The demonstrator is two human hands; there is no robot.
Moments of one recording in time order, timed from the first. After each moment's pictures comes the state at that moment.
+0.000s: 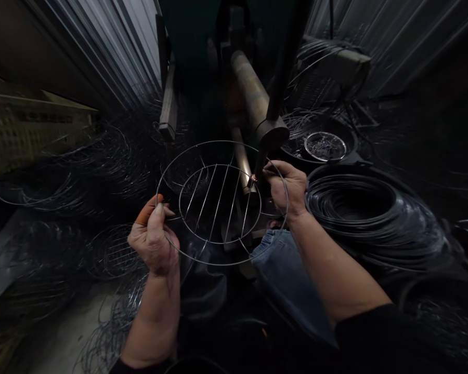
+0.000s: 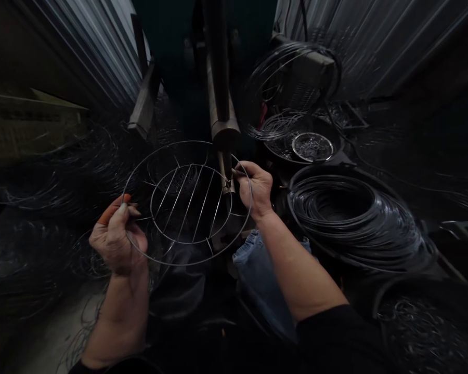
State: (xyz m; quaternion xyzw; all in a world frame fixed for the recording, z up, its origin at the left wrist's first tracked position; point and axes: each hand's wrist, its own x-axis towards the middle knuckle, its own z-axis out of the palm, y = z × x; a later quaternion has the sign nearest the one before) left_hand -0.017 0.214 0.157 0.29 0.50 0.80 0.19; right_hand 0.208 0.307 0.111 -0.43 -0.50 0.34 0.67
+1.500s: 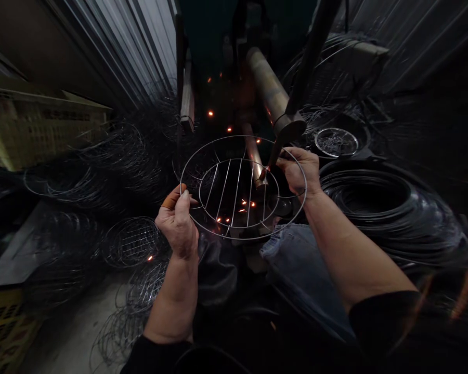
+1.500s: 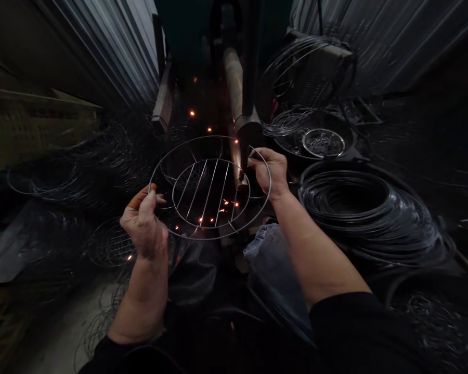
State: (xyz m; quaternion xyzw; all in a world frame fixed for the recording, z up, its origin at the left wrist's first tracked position) left_hand -0.019 0.207 0.153 0.30 0.51 0.77 0.21; right_hand 0.211 0.328 0.113 -0.43 -0.51 0.35 0.66
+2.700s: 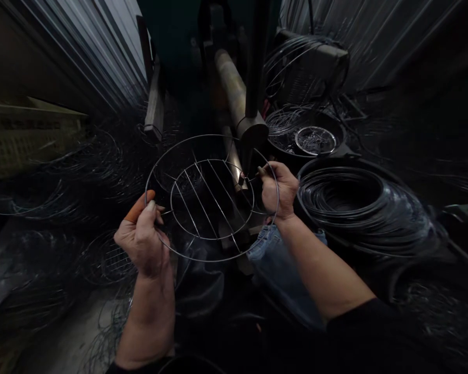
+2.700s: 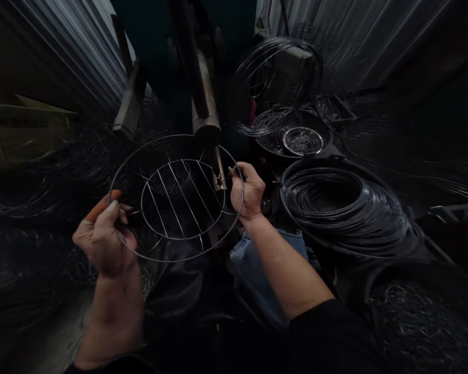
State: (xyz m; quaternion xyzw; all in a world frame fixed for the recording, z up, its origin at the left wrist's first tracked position) left_hand -0.010 0.215 0.171 0.32 0.51 0.77 0.20; right_hand 0.208 0.288 0.111 -0.50 -0.48 0.19 0.70
